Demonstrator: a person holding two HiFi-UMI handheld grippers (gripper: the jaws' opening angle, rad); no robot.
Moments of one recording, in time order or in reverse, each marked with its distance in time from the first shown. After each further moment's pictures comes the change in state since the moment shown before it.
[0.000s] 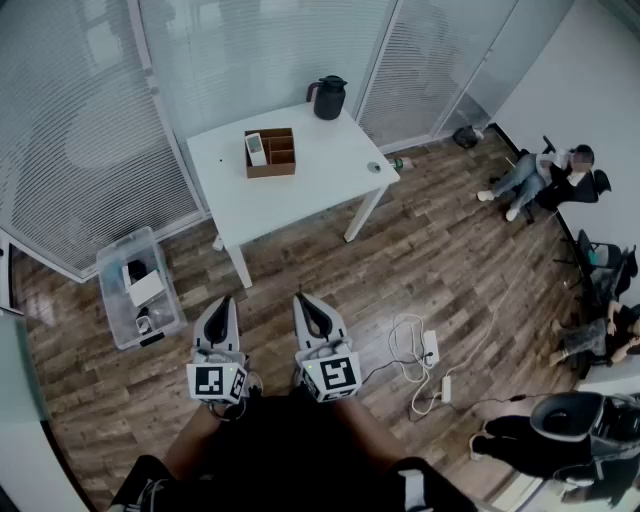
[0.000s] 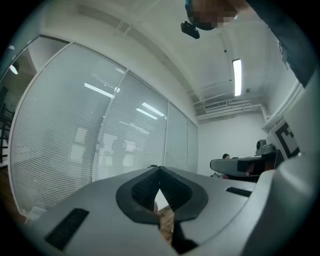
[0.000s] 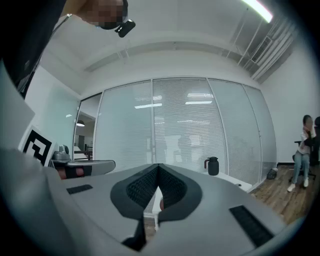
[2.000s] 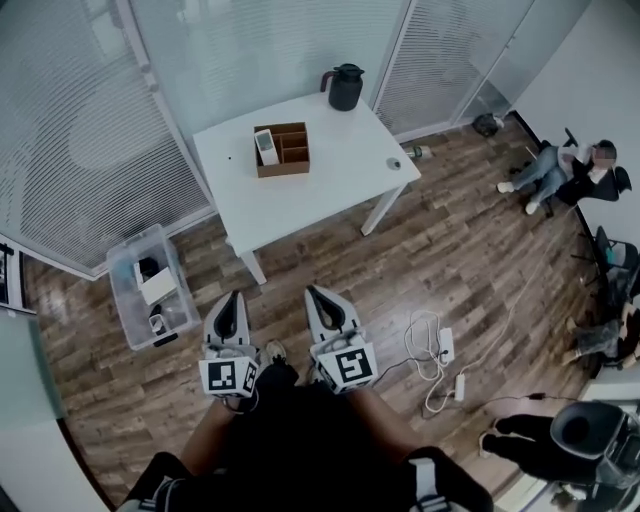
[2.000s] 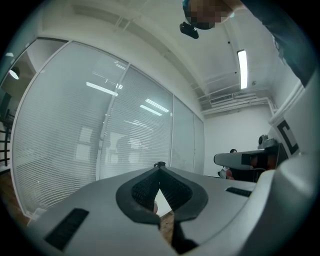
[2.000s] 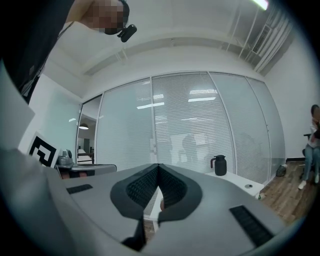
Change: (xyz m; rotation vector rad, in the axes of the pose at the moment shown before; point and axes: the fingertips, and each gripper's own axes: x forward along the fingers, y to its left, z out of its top) left arm 0.071 0.040 -0.024 0.004 0.041 0.065; right arm 0.074 -0.037 -0.013 0.040 -0.008 0.070
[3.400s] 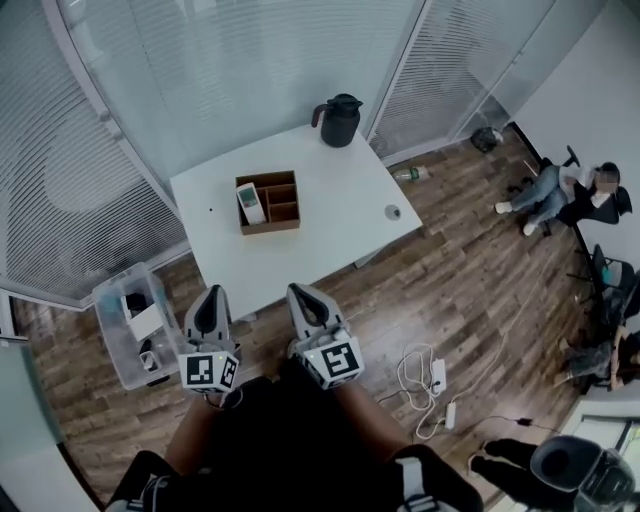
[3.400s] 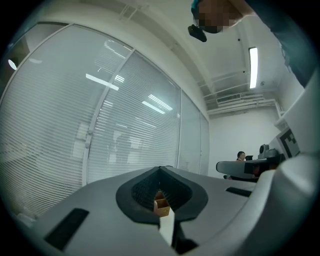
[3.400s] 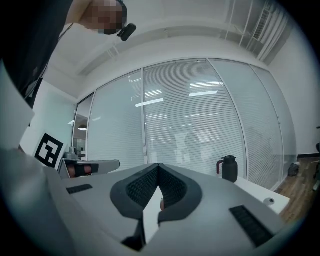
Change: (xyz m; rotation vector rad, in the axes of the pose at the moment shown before) left arm 0.233 0.083 0.014 -0.026 -0.002 -0.008; right arm 0.209 -0.123 -0.004 0.016 0.013 0.049
